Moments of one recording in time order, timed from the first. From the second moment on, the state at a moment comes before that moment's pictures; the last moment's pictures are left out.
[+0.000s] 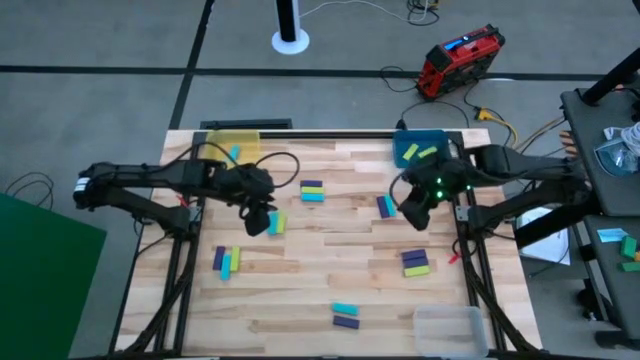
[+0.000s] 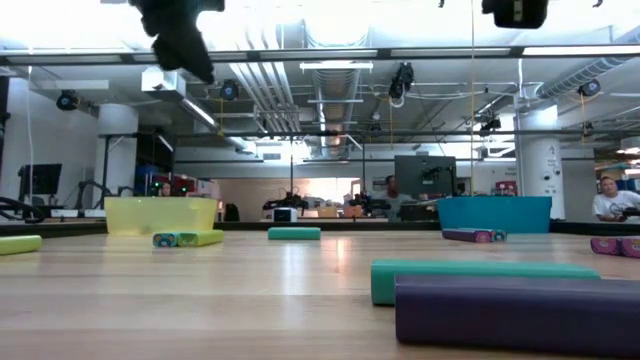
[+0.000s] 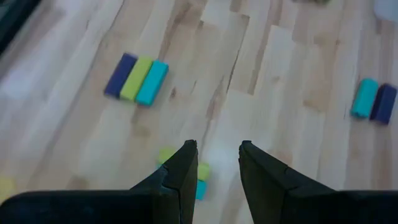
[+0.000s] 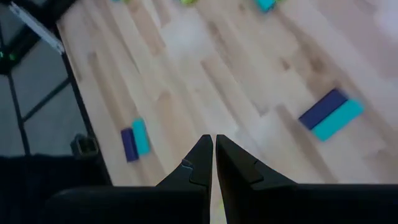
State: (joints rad) left arm 0.02 1.16 1.10 -0.86 -0.10 -0.34; right arm 0.04 1.18 1.37 -1.15 -0.10 0.68
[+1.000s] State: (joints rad) left arm 0.01 1.07 0.92 -0.78 -0.15 -0.58; right arm 0.09 1.18 0.82 -1.21 -0.14 1.39
